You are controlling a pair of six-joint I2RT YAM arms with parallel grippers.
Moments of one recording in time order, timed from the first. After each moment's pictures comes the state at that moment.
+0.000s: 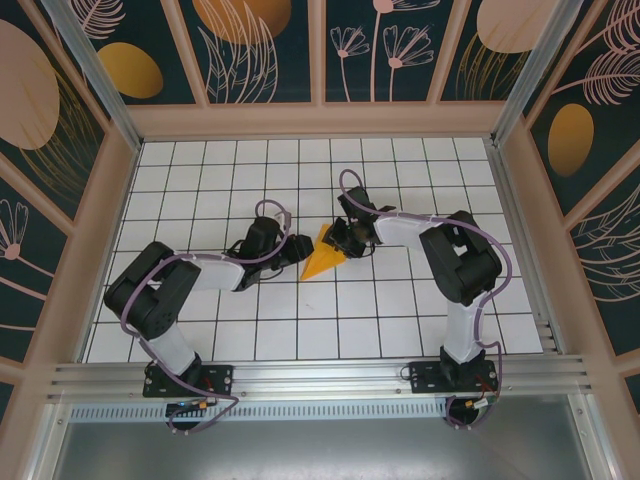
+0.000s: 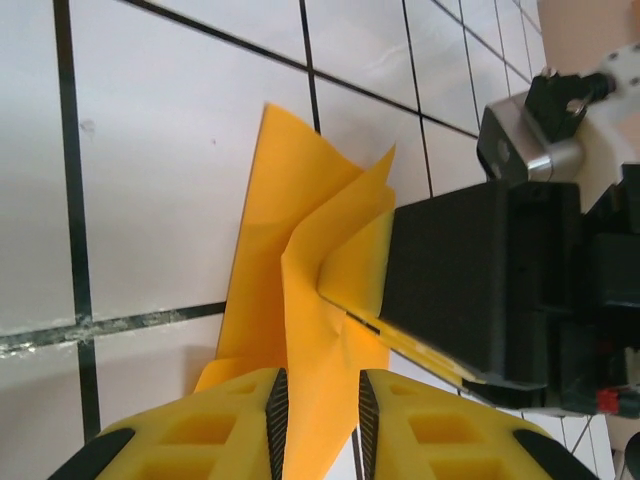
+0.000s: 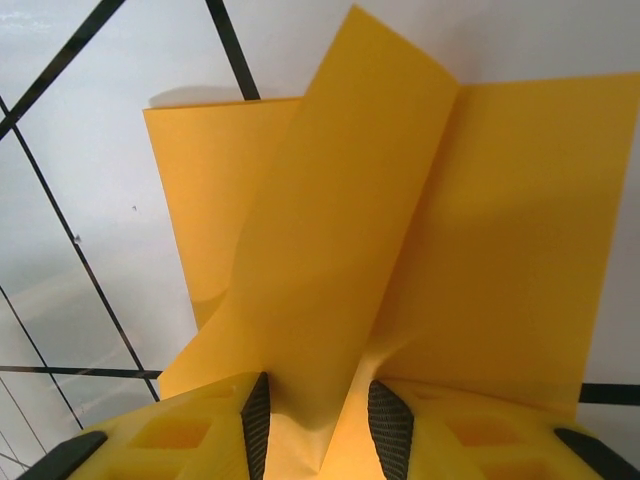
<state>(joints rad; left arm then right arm) -0.60 1.70 0.65 0.47 0.28 -0.89 0.59 1.95 1.15 -0.30 -0.27 1.02</state>
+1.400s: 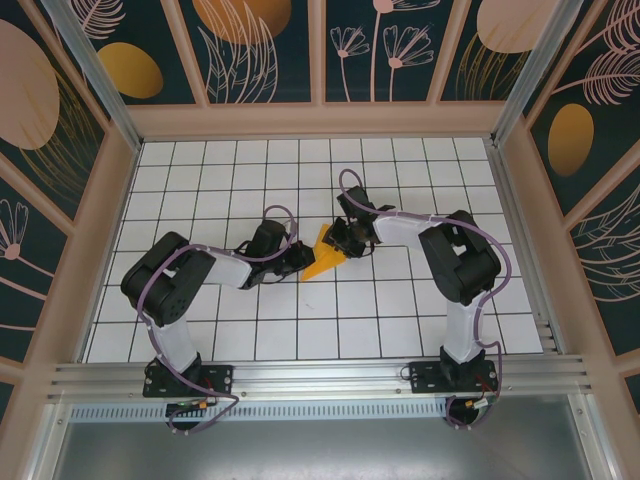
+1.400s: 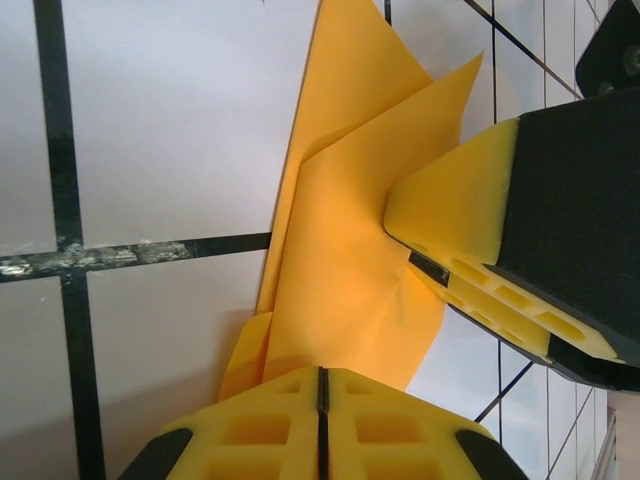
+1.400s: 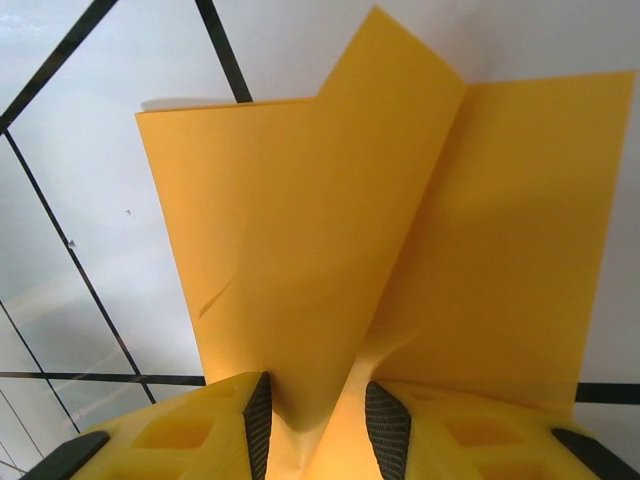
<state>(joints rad) -0.60 1.82 0.68 0.44 0.38 -0.92 0.59 1.96 1.16 -0.31 -0.26 1.03</state>
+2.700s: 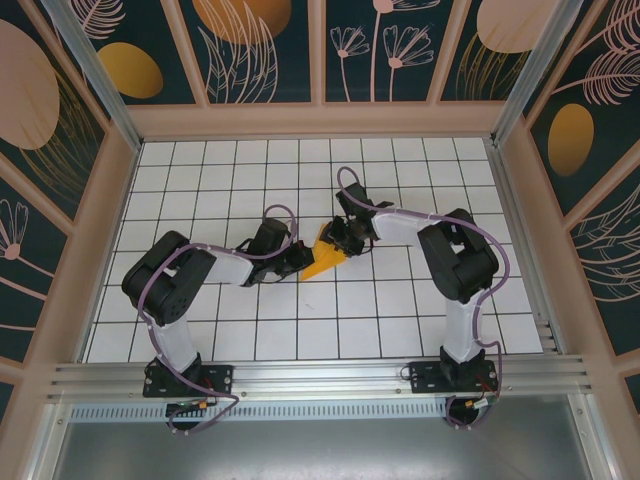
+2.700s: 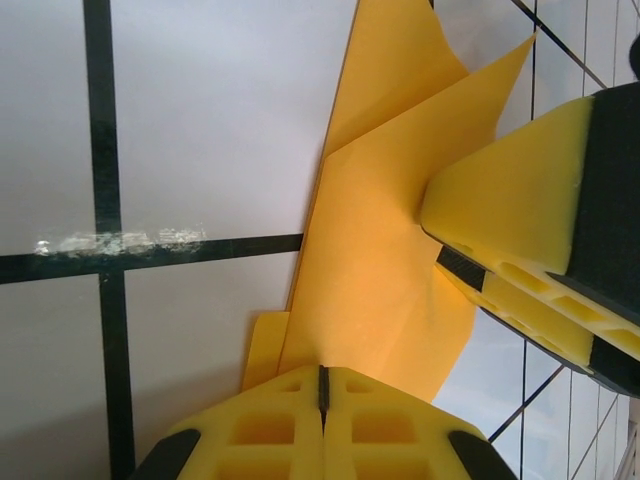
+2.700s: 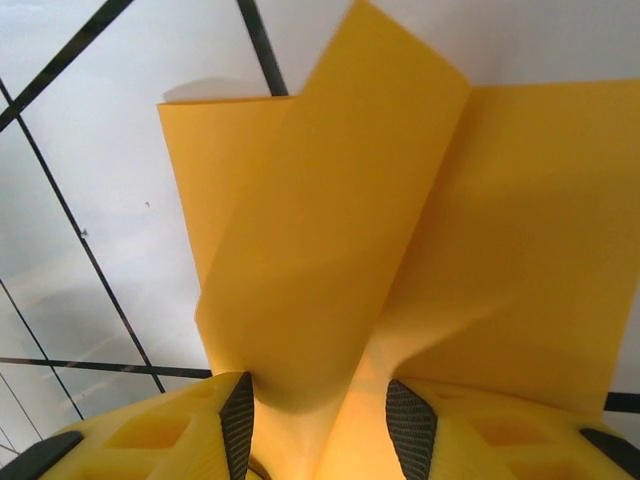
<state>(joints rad) -0.60 1.82 0.72 0.36 0.35 -0.92 0.59 1.96 1.20 -0.35 -0.29 0.98</state>
